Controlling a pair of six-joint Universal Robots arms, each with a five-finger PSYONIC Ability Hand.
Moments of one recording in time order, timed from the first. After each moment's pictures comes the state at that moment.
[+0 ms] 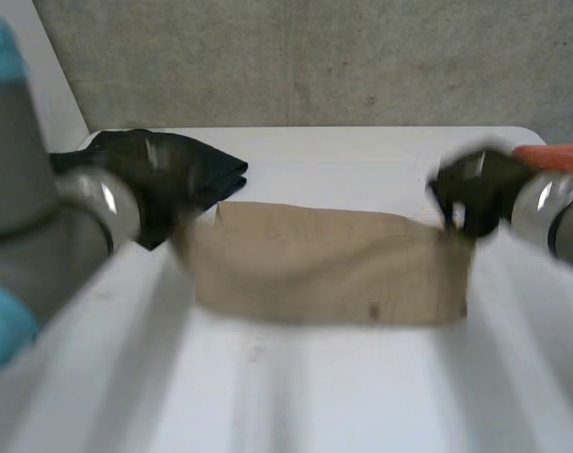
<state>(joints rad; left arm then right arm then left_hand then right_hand) 4.17 -1.83 -1.23 2.77 -1.69 3.71 1.87 -1.31 1.30 0.45 1.39 2.43 1.17 1.19 1.18 1.19 0.98 1.10 1.18 1.19 1.19 1.02</state>
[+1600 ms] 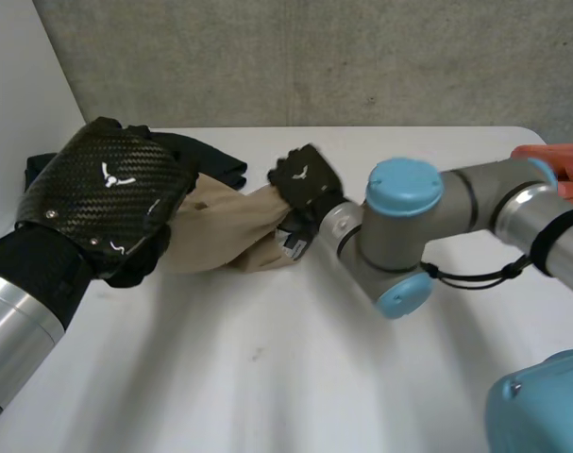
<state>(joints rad) 4.17 -1.29 -1.76 3.06 -1.50 3.73 2.20 -0.59 0.76 -0.16 1.38 2.60 1.17 1.19 1.19 1.20 0.98 1.13 1.18 1.19 1.19 0.99</state>
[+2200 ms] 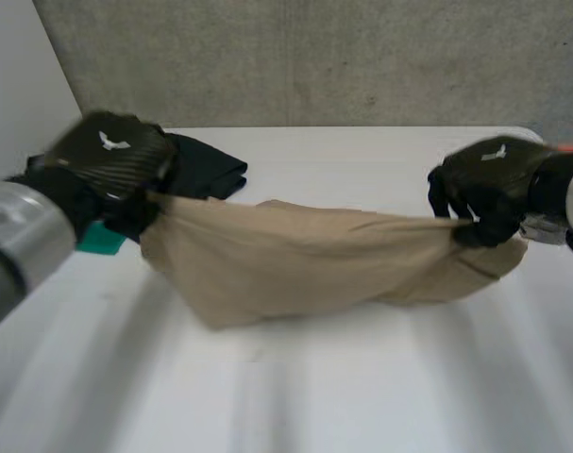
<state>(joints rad) 4.30 -1.55 -1.51 2.90 -1.45 3.62 1.80 -1.38 1.17 0.77 1.19 2.56 1.17 1.20 1.19 1.20 0.98 1.13 1.18 1.19 1.20 1.00</state>
